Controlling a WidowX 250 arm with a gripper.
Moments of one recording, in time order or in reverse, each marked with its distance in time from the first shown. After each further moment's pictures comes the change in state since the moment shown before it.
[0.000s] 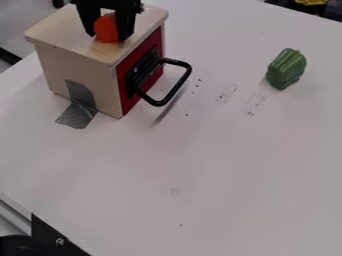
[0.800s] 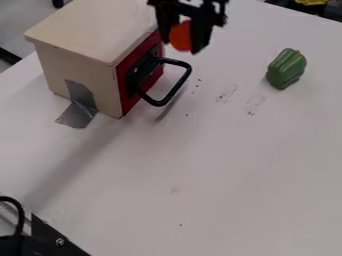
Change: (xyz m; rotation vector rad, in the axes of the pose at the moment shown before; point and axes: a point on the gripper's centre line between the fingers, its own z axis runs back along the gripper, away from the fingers) arm -0.021 -0.122 0.006 0.015 -0.025 -0.253
